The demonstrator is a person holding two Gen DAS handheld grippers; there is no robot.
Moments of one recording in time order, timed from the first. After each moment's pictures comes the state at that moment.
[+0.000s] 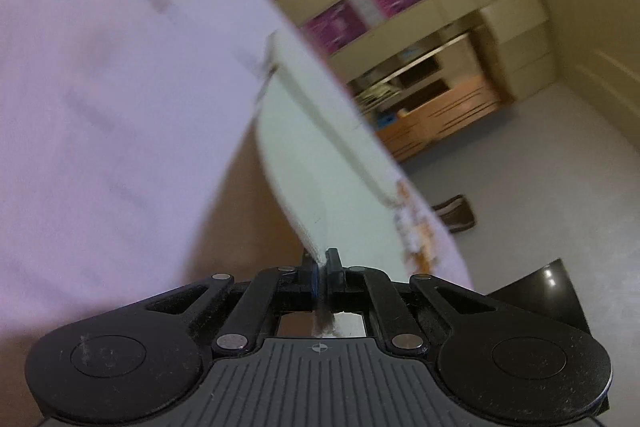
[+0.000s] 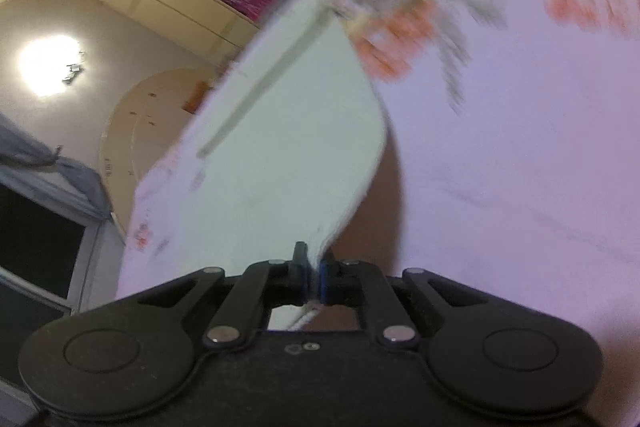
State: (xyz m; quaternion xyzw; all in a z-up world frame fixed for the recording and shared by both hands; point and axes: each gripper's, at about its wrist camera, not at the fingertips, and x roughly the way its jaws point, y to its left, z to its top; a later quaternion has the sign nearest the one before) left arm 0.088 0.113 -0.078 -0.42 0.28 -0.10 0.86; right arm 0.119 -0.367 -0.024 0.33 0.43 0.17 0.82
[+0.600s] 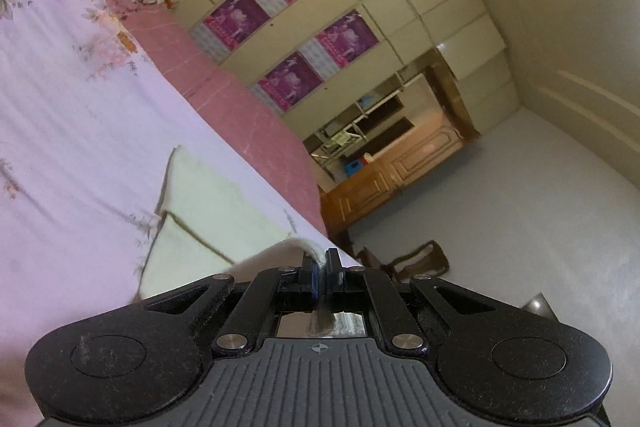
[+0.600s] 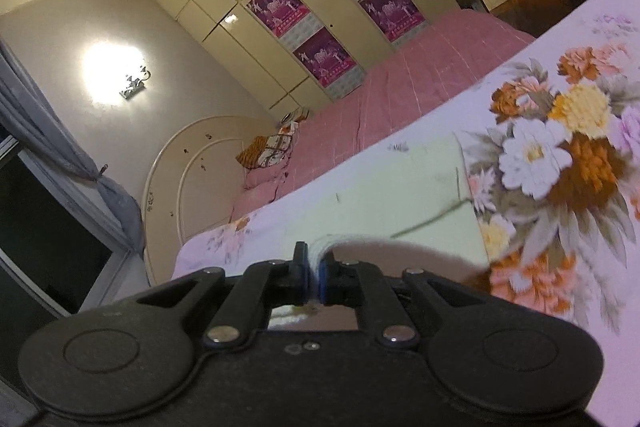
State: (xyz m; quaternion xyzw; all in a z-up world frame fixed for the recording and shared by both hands) left arm 0.234 0.140 0.030 -0.42 0.20 -0.10 0.88; right arm 0.263 -0.333 0.104 0.27 0.34 0.21 0.87
